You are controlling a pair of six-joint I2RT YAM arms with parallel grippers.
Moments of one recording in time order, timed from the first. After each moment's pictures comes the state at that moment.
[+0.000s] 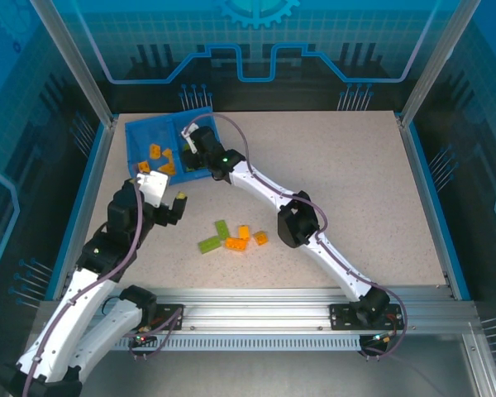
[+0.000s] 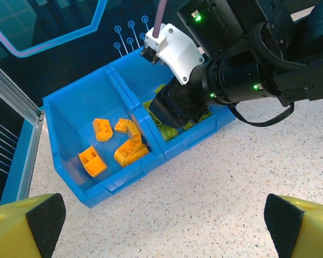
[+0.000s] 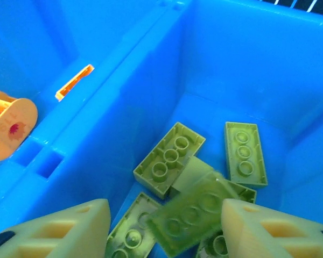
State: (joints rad) left arm -0.32 0.67 0.76 -0.52 -0.24 0.14; right arm 0.79 2.82 2.77 -0.49 0.13 0.04
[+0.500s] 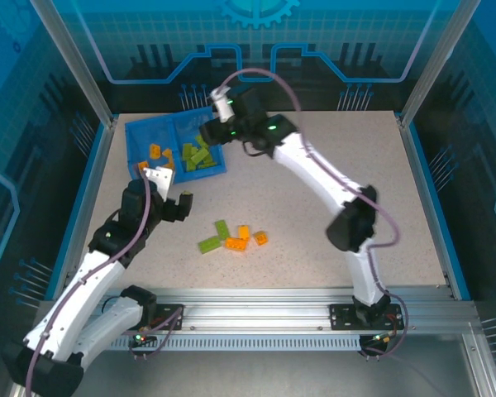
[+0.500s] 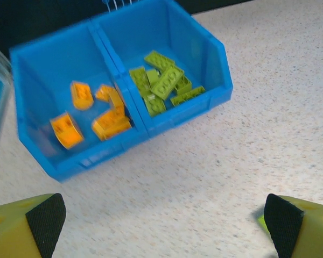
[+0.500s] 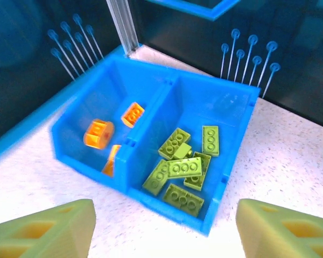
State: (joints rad) left arm -0.31 0.83 0.80 -0.56 -0.22 -0.07; right arm 0.70 2.02 2.19 -0.69 -0.07 0.13
